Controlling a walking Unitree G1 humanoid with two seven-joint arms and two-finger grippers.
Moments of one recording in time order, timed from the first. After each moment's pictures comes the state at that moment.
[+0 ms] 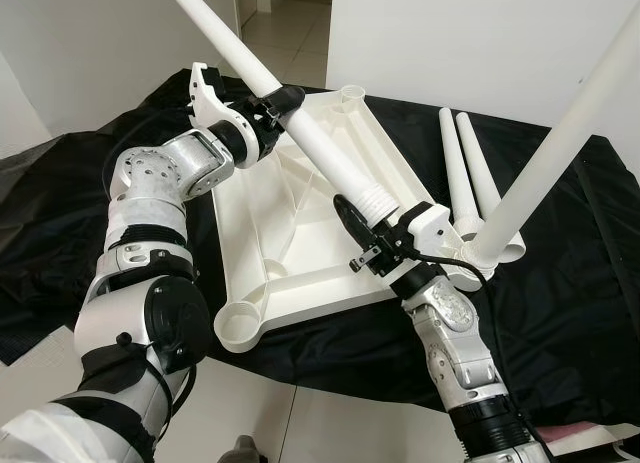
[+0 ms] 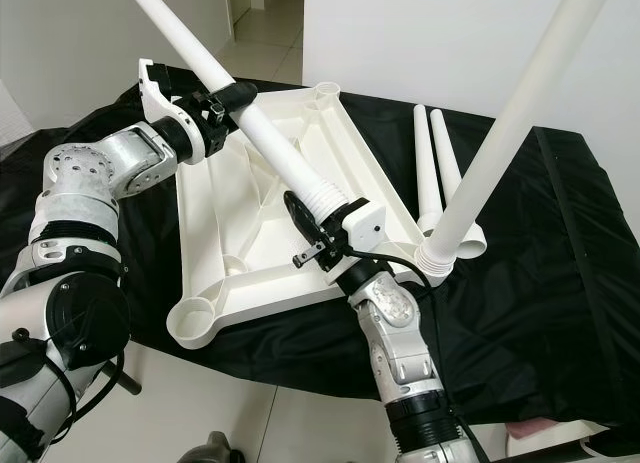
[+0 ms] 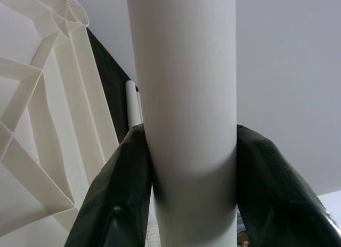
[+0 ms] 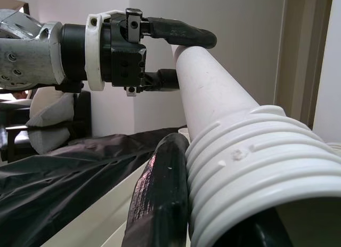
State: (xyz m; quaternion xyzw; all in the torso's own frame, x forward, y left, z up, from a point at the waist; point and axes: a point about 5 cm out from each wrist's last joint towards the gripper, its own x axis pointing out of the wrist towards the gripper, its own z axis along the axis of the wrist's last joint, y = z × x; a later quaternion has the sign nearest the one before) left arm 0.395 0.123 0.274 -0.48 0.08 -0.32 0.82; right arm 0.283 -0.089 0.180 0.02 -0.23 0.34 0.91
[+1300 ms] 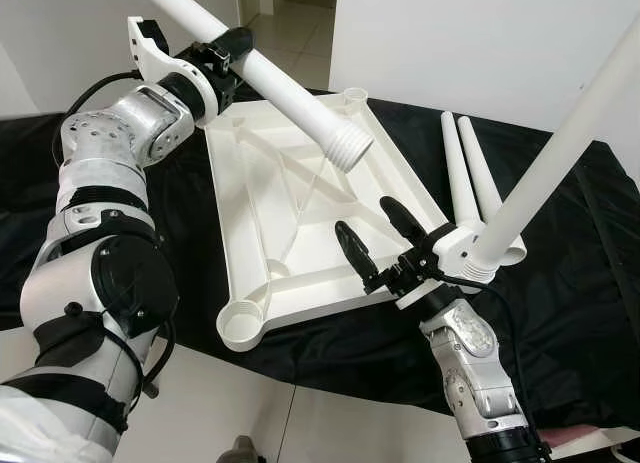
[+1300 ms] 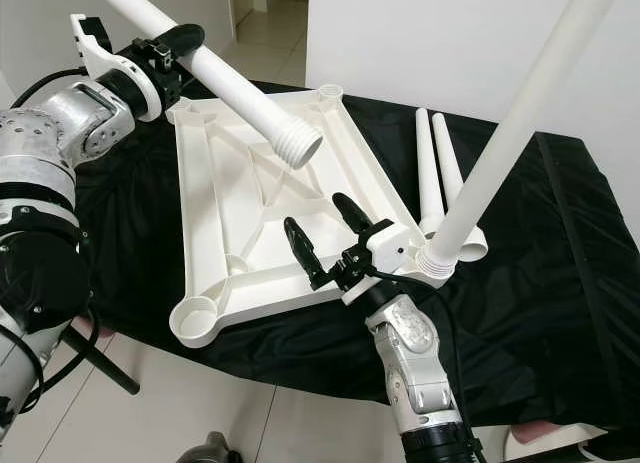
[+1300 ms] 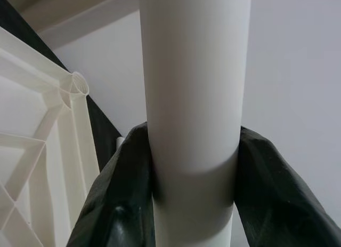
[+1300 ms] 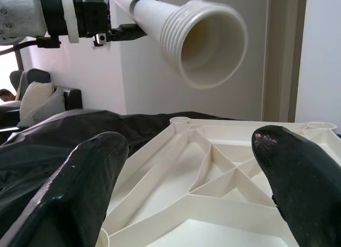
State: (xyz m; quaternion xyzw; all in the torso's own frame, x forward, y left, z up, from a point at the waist) left arm 0.406 0.165 0.314 -0.51 0.00 -0.27 0.82; right arm 0.266 -0.117 0.169 0.04 -0.21 0.30 0.93
